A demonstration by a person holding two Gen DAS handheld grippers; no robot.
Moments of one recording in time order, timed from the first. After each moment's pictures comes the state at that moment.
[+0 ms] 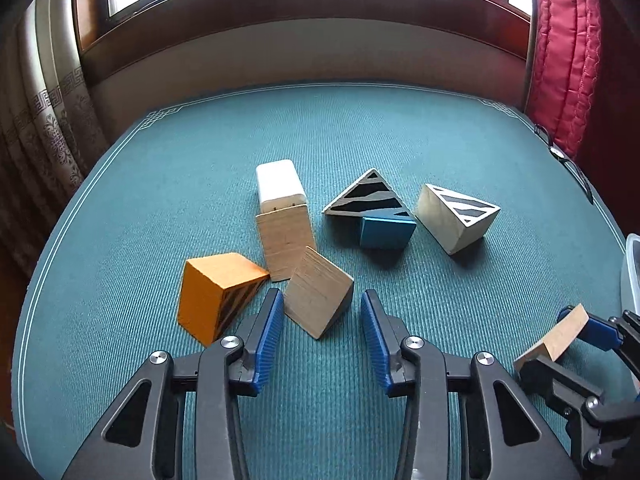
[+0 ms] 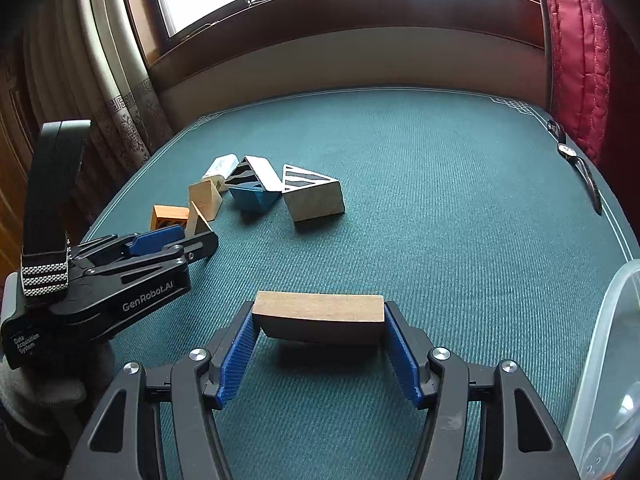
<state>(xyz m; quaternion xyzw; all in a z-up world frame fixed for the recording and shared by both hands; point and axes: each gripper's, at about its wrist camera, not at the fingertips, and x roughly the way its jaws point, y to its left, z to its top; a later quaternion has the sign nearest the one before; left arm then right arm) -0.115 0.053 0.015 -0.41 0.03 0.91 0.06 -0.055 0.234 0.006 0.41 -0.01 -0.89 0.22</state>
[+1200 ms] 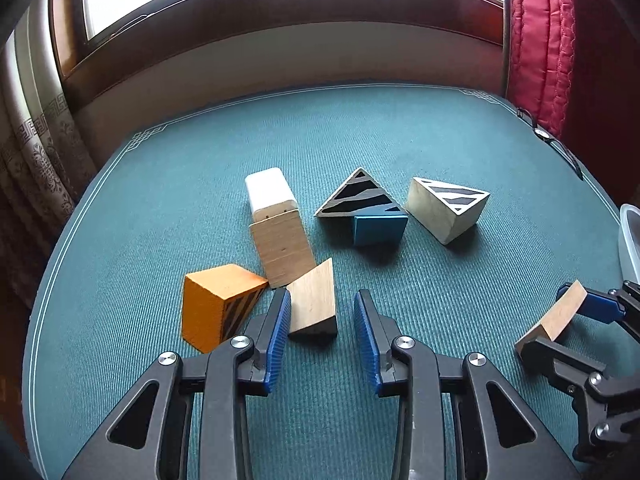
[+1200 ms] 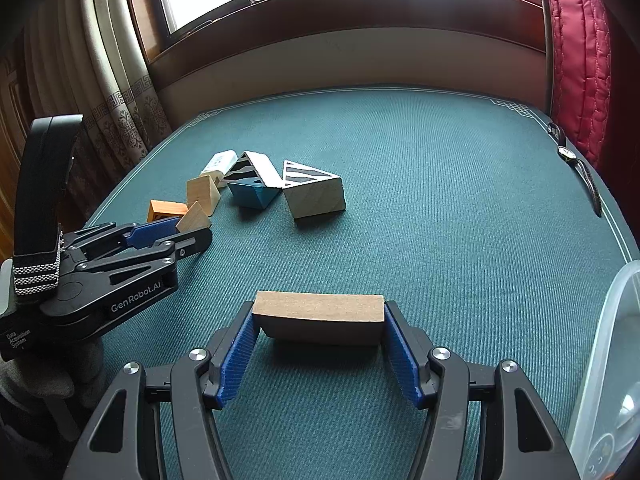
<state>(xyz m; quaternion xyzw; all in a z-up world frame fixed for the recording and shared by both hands) -0.109 0.048 0.014 -0.40 0.07 0.91 0.09 -0.052 0.234 0.003 0.41 0.00 -0.89 0.21</state>
